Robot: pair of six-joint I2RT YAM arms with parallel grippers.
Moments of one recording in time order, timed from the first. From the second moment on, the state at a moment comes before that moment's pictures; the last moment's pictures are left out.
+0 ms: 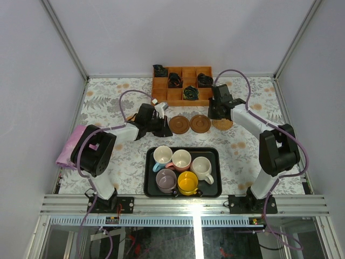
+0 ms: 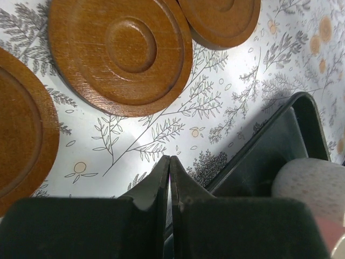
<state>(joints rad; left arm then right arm) -0.41 1.75 0.90 0.13 0.53 -0.33 0.38 1.74 1.27 -0.43 0.07 0.37</state>
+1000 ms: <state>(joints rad) -0.44 1.92 0.94 0.25 0.55 -0.31 0.38 1.69 1.20 -0.46 0.09 0.38</state>
